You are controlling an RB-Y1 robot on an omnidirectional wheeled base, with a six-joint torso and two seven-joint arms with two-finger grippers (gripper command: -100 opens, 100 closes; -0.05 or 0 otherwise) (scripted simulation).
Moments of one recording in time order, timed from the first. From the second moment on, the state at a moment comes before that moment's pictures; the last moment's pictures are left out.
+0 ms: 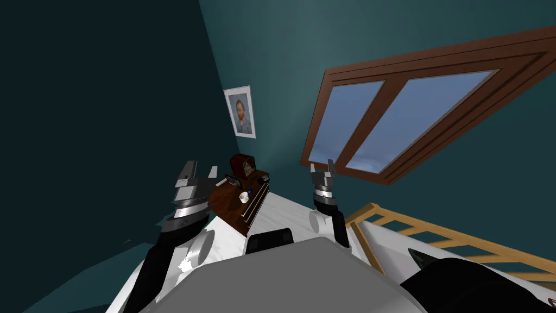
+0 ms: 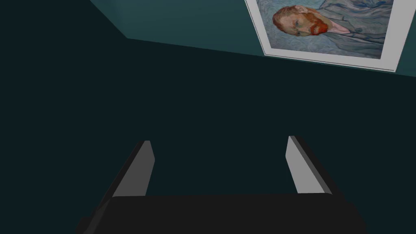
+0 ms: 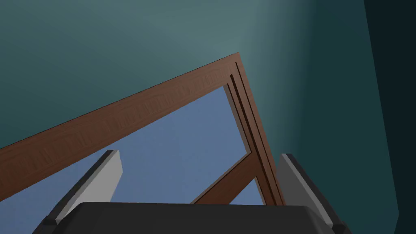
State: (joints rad) left arm 0.49 0.05 0.02 -2.40 -0.01 -0.39 0.09; right arm 0.49 0.04 0.02 -2.34 -0.11 -0.46 -0.06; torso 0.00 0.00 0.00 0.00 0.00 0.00
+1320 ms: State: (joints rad) left arm 0.46 0.19 0.19 -2.11 0.18 -0.01 0.22; right arm 0.49 0.04 0.02 -2.34 -0.11 -0.46 -0.06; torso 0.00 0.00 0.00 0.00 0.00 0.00
